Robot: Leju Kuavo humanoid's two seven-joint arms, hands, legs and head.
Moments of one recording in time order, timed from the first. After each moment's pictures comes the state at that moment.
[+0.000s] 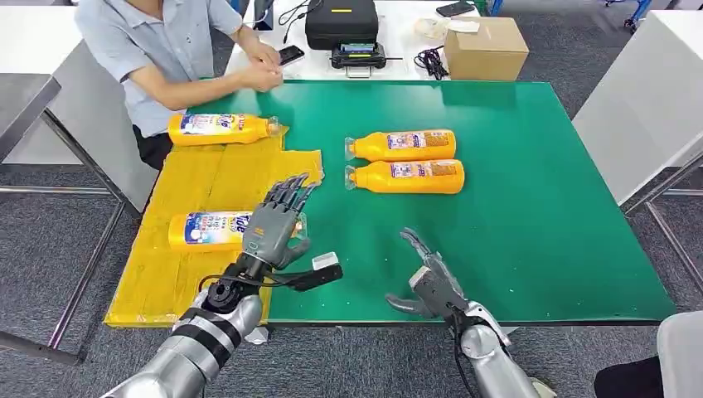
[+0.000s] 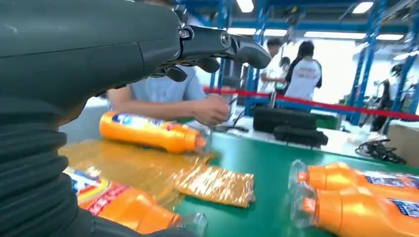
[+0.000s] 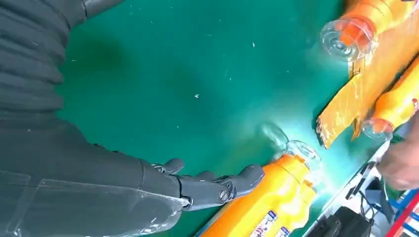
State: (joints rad) left arm -0.49 -0.19 -0.43 -0.79 -1.24 0.70 -0.13; right arm -0.17 -0.02 0.23 -1.07 0.38 0.10 -0.57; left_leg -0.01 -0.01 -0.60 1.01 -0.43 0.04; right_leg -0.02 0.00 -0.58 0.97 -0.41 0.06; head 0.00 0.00
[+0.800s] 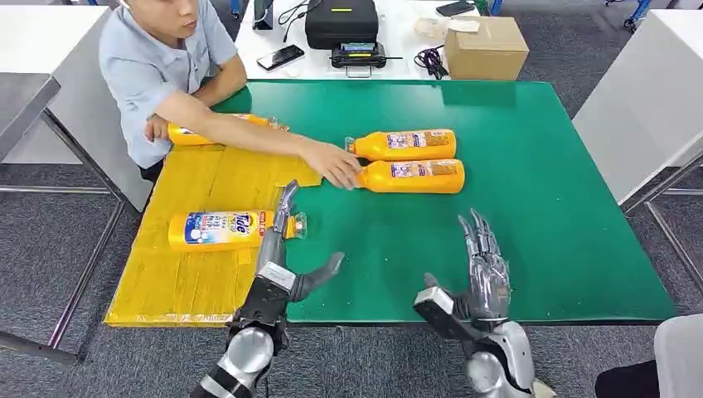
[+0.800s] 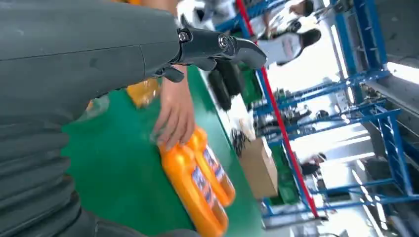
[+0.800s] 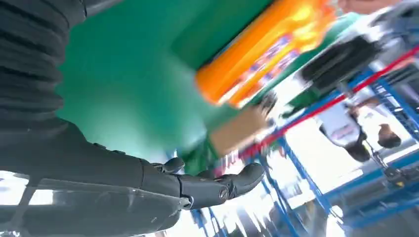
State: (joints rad) left arm -0.19 -0.26 -0.50 -1.23 -0.22 0.54 -0.44; right arm 0.02 0.00 0.14 -1.36 0.86 -0.54 -0.48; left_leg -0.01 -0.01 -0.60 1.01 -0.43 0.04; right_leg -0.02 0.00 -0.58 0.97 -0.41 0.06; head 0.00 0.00
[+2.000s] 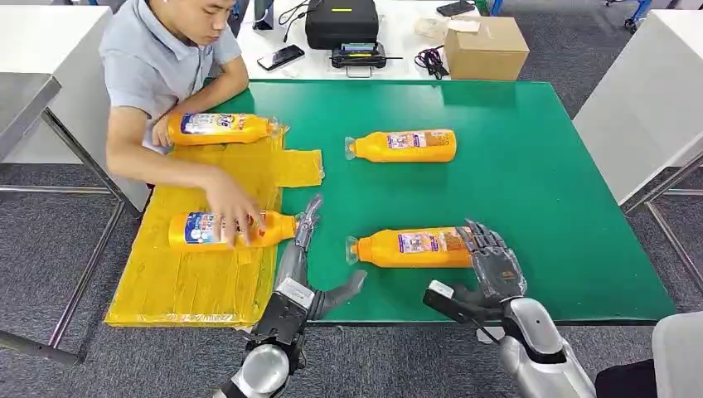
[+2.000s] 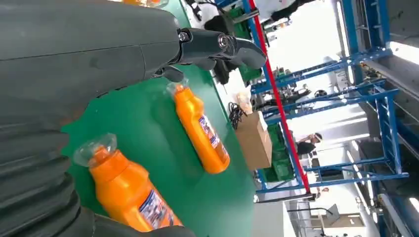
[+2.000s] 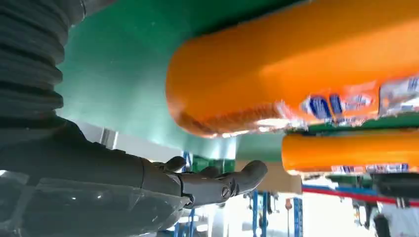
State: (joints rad) left arm -0.18 -0.26 -0.63 -1.24 -0.18 0.57 -0.41; right arm -0.13 -0.24 0.28 -1.17 1.05 -0.26 -0.23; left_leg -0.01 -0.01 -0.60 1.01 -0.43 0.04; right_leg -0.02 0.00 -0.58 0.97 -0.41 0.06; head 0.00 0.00
